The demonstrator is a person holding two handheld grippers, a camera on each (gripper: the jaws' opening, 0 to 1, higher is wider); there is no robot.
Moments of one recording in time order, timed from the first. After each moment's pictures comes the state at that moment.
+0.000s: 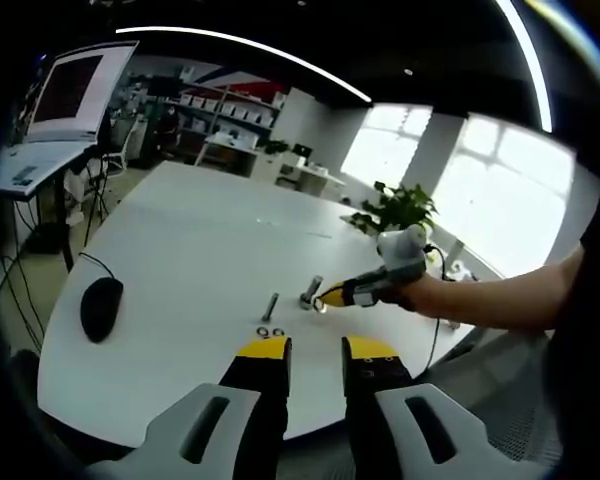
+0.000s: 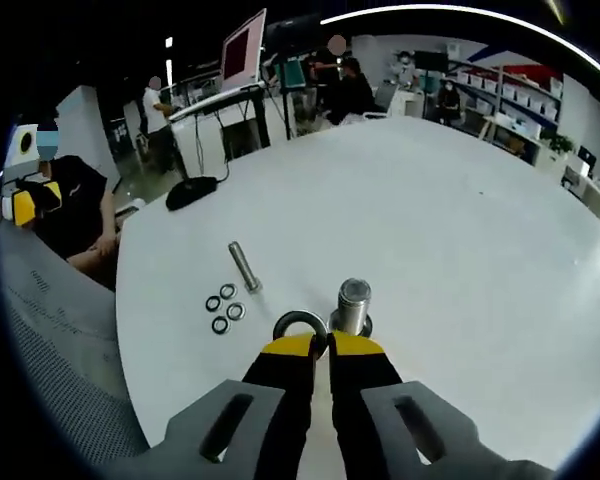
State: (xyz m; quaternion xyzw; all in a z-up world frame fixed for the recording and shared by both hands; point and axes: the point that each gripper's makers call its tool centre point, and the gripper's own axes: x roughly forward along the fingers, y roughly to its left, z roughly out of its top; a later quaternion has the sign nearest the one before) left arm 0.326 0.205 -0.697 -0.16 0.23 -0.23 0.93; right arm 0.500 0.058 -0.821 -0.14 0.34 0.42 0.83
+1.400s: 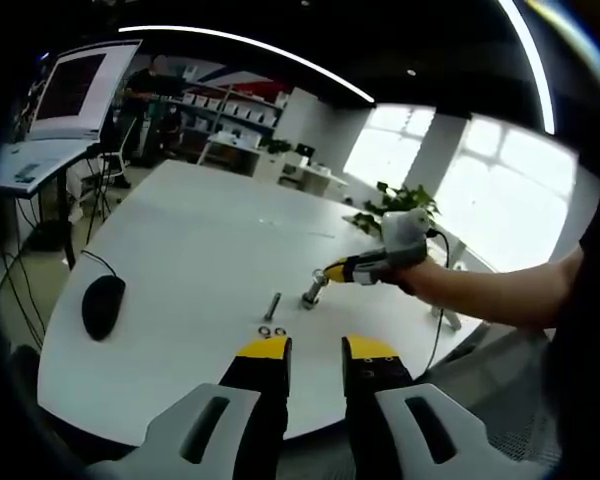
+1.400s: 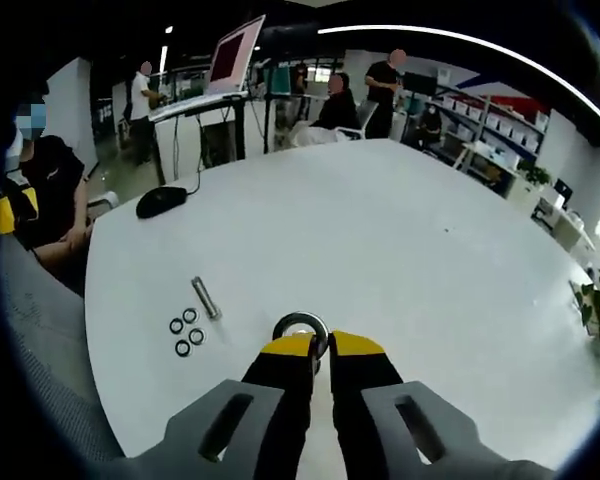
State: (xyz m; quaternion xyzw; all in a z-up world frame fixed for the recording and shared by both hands) left arm 0.326 0.206 -0.698 -0.16 0.23 -0.22 0.93; right arm 0.537 0.054 -0.792 -0.20 0.29 0.37 0.86
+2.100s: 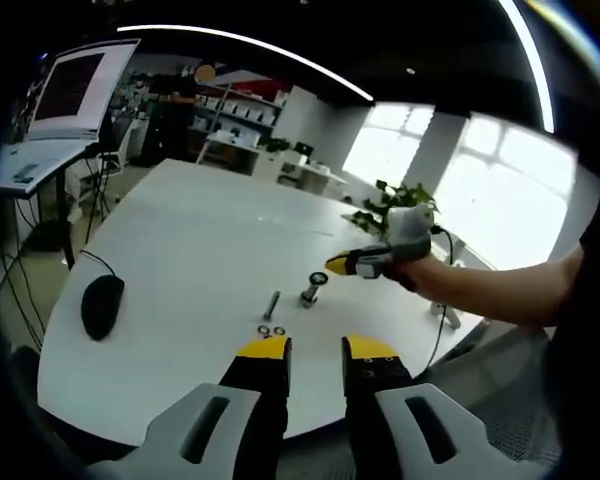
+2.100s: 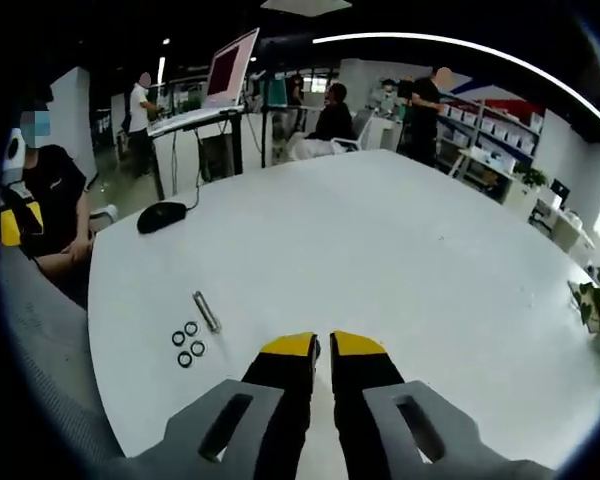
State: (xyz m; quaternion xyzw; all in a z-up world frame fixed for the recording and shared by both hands) left arm 0.325 0.205 -0.699 -0.16 0.24 -0.22 0.93; right arm 0.541 0.054 -0.766 -0.17 0.25 0.37 0.88
